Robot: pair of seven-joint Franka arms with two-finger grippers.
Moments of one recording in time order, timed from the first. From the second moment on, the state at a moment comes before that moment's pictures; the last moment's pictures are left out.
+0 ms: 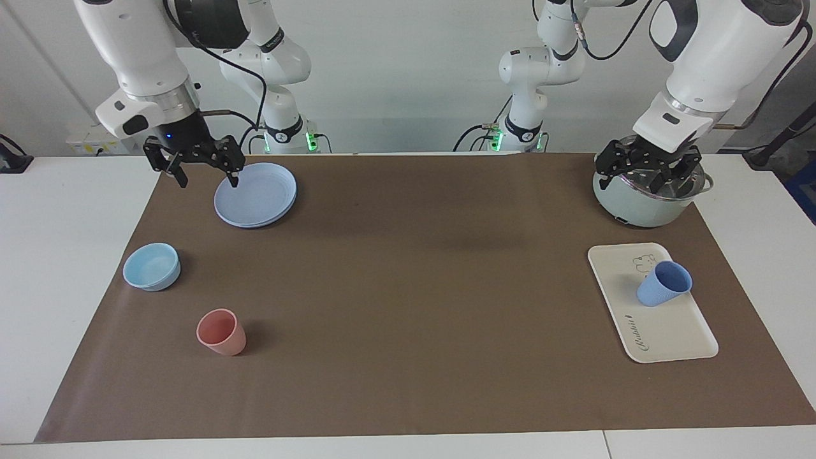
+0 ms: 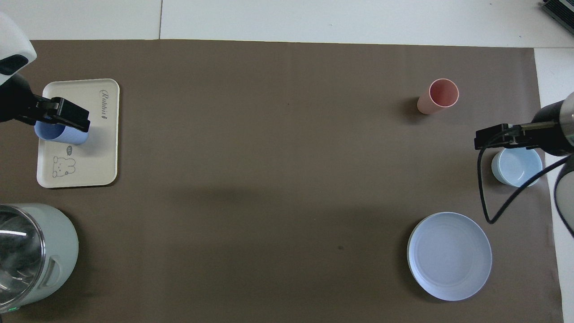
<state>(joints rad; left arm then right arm) -0.02 0.12 -0.11 -1.43 0.03 1.54 0.04 0.01 -0.03 -0.01 -1.63 0.00 1.61 0.06</state>
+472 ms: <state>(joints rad) -0.02 0.05 -0.11 -1.53 0.03 1.59 0.02 0.05 -0.02 -0.04 -1.63 -0.01 1.57 0.06</state>
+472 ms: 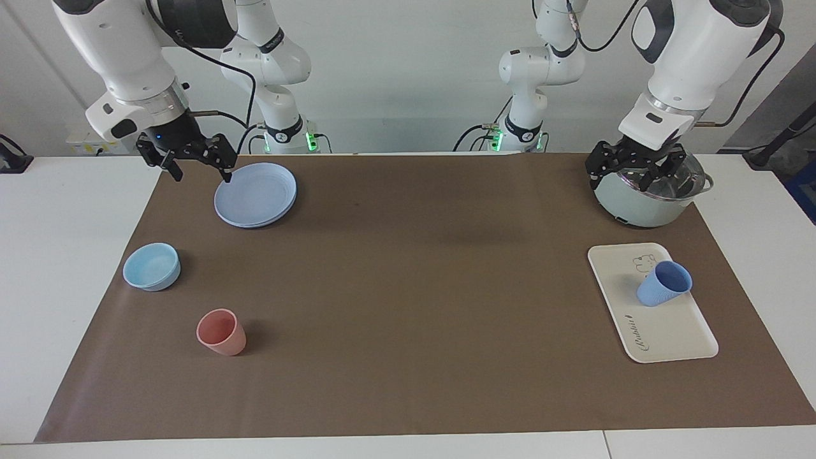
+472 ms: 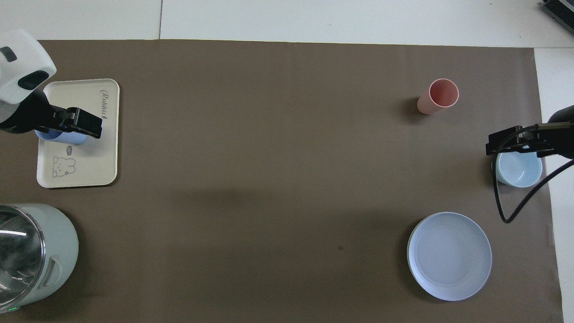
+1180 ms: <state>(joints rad) -0.02 0.04 -0.10 -1.53 0.03 1.60 -0.01 0.12 -0.05 -0.12 -1.63 -0.01 1.52 0.06</state>
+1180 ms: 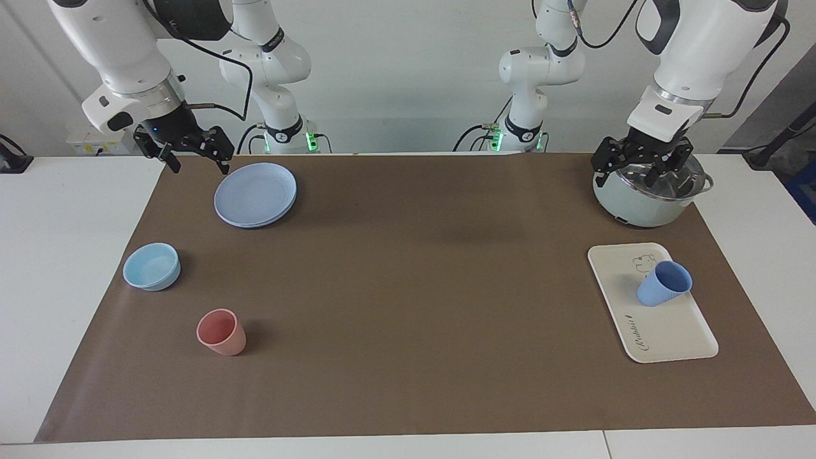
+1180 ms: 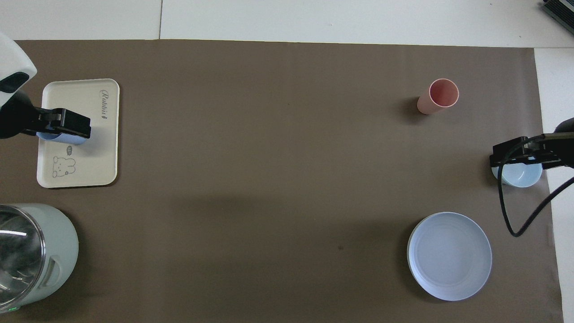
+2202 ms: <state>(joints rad) -0.02 0.03 -0.10 -1.53 0.03 1.60 -0.01 0.12 -0.05 -0.12 -1.63 -0.01 1.51 0.06</state>
